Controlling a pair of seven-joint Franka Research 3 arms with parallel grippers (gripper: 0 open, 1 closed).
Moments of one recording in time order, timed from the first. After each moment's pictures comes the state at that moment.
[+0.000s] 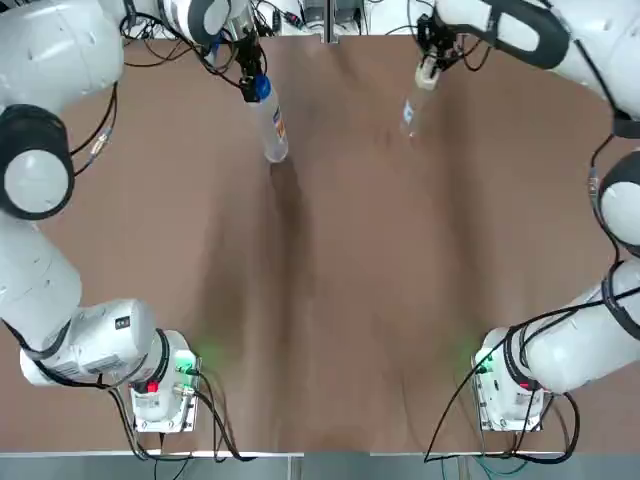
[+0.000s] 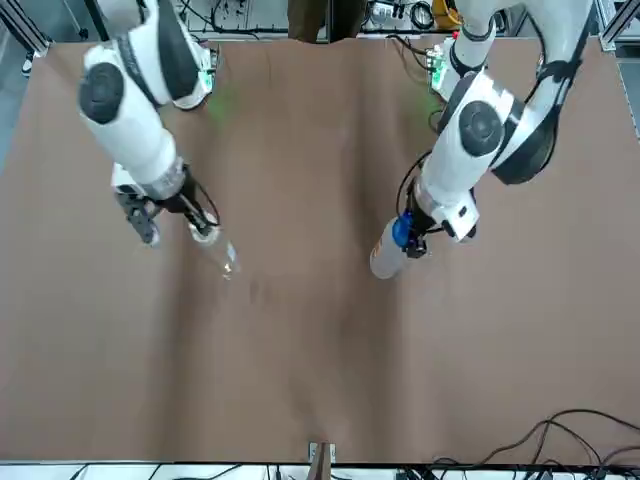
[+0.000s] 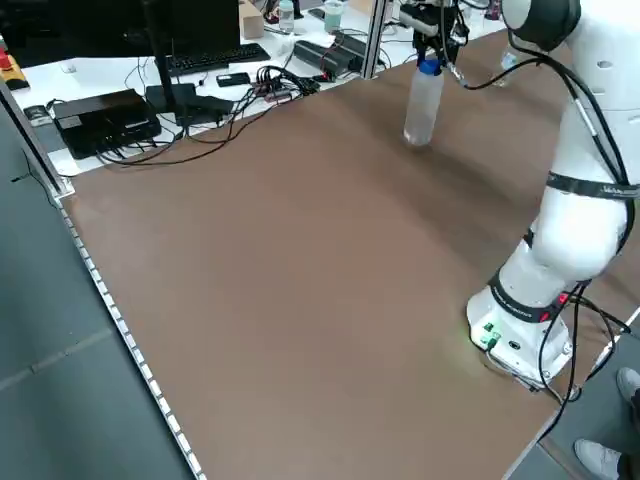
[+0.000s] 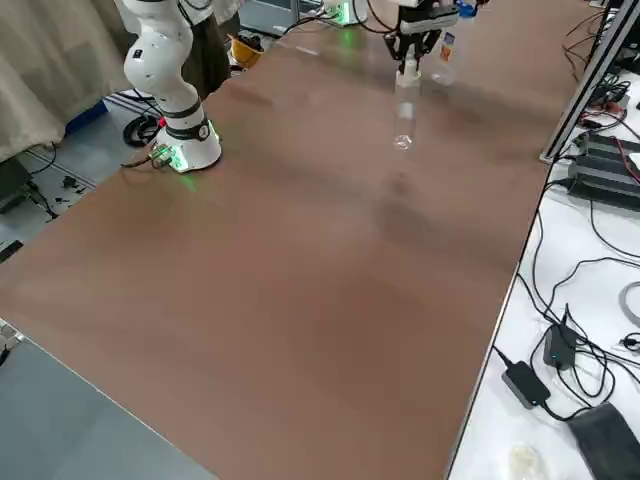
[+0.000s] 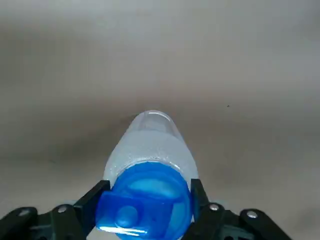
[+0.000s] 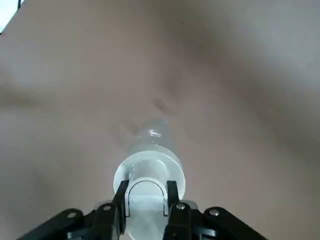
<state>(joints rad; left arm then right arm) 0.11 0.36 -0.70 -1.73 0.17 2.04 -2.11 0.42 0.20 0.03 -1.68 0.03 1.93 1.29</state>
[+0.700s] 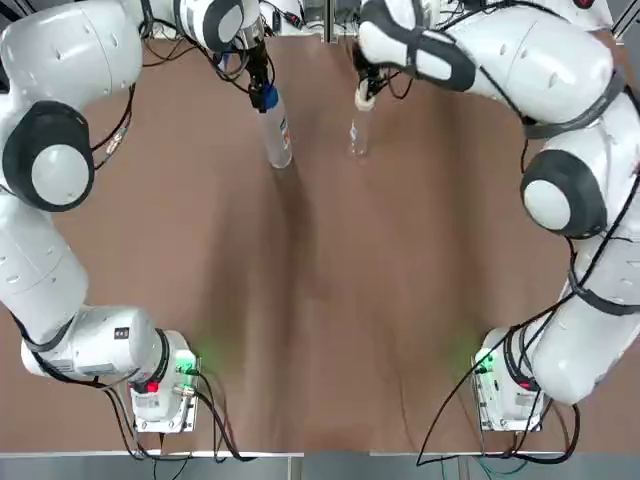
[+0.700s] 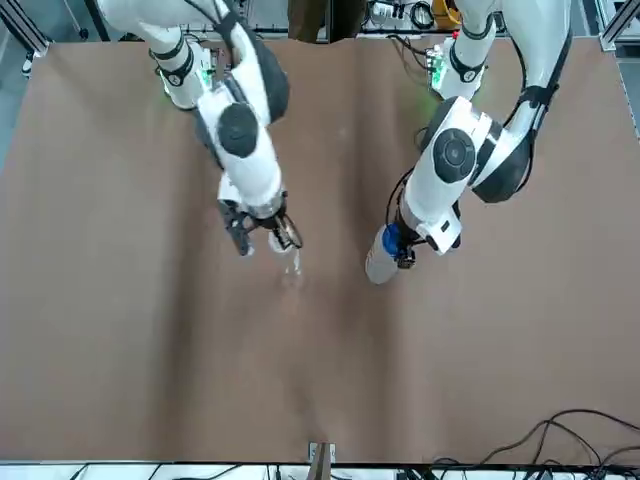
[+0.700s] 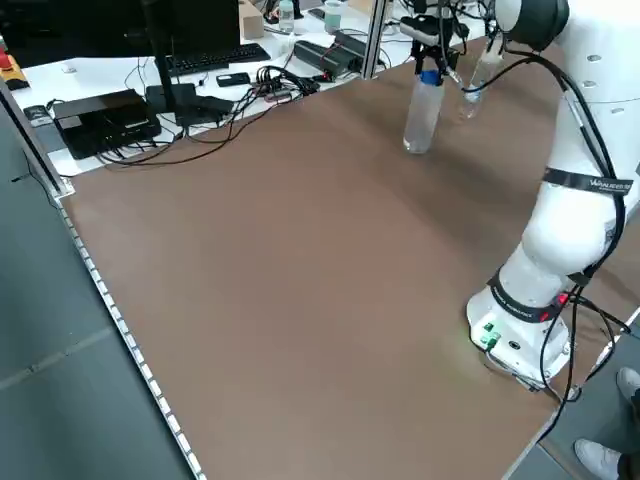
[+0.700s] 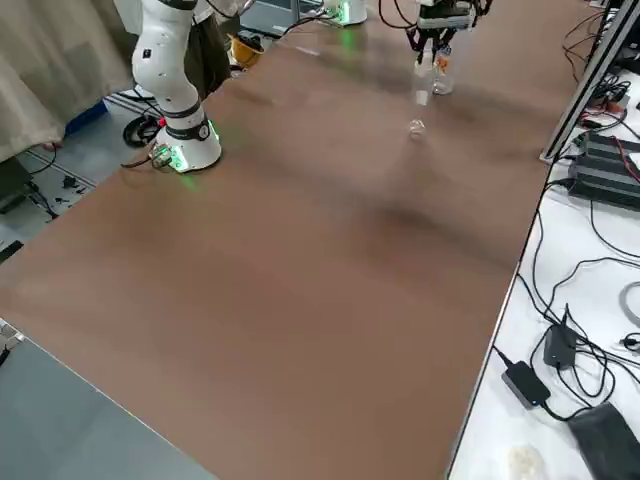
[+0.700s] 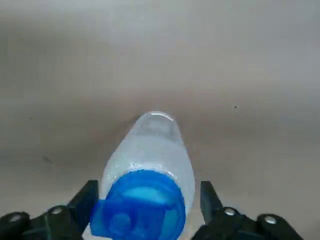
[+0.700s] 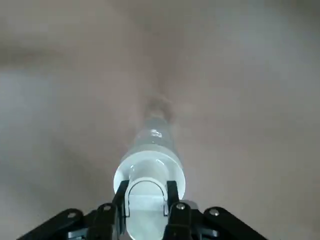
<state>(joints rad) 0.03 0.40 -0.62 -1.69 0.17 2.03 -2.14 0.65 0.48 0.03 -1.42 0.03 1.94 1.66</state>
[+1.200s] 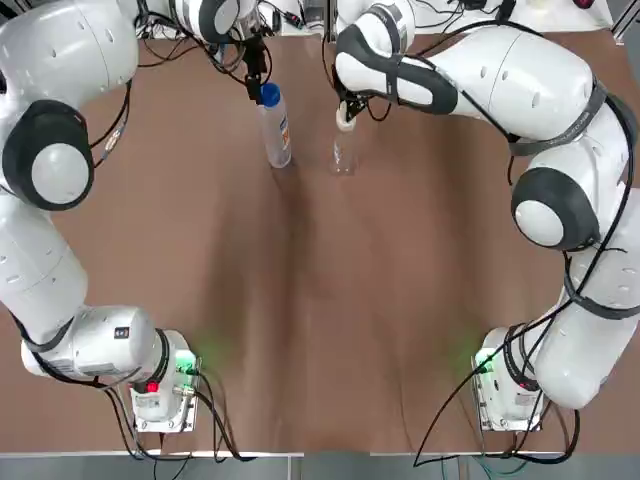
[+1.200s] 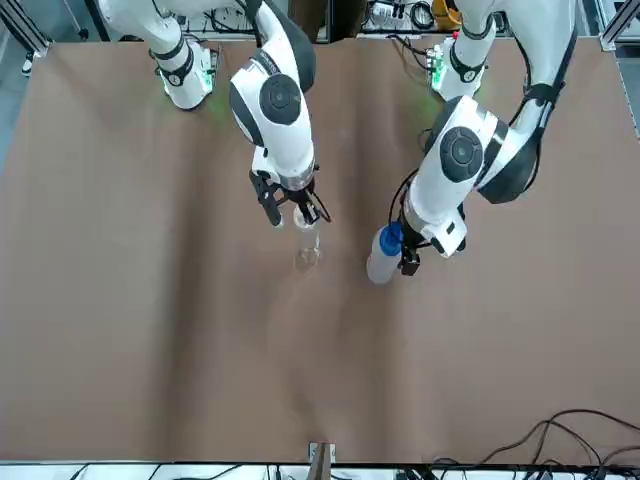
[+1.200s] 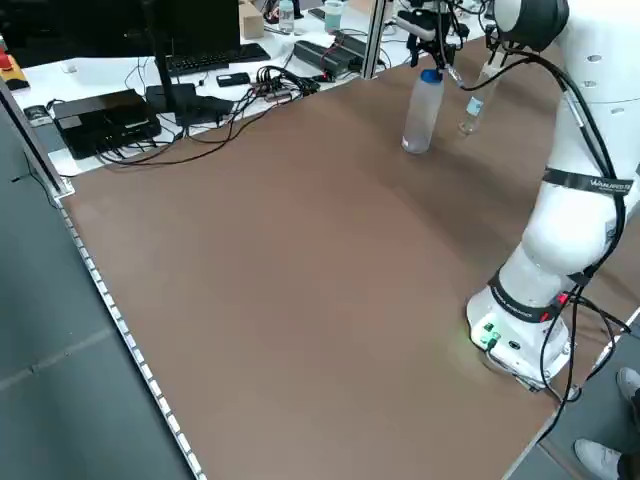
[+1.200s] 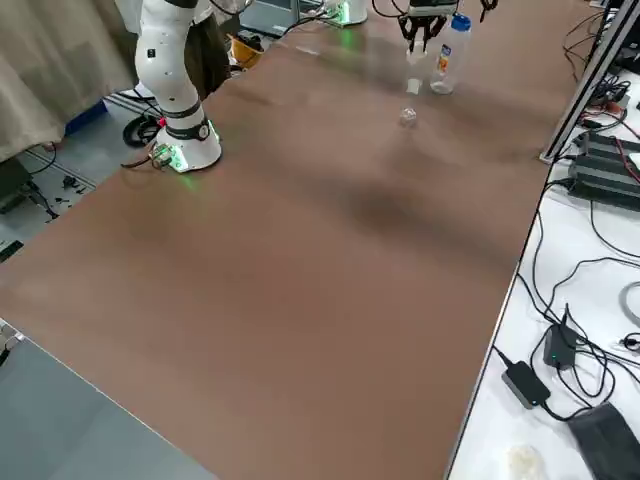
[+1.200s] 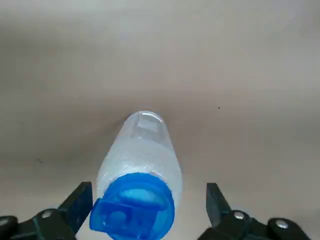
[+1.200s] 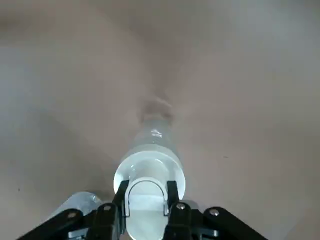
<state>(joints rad) 0.04 0.40 -0.62 -1.65 0.17 2.01 -2.09 0.72 0.50 0.02 -1.41 0.03 1.93 1.76</state>
